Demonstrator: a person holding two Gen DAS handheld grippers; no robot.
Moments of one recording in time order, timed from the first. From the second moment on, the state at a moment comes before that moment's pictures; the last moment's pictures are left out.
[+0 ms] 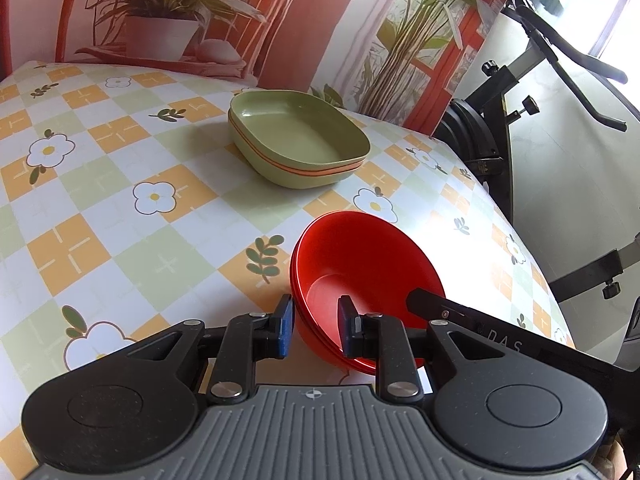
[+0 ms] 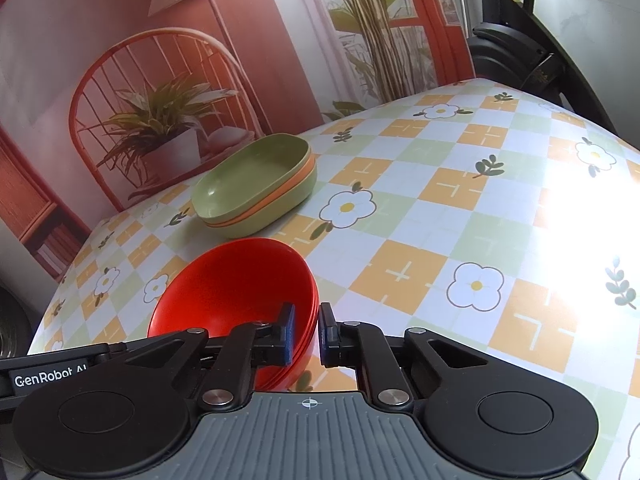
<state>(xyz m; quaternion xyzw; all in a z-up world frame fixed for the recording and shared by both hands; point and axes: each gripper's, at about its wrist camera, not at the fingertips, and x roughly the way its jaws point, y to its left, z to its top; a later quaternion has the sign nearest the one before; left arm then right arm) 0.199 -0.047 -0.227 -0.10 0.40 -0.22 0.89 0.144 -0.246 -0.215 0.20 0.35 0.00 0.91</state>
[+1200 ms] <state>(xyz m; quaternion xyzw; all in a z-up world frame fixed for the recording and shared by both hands) 0.270 -0.057 -0.124 -0.06 0.32 -0.23 0.92 0.256 -0.266 -0.118 0.18 0.29 0.06 0.94</state>
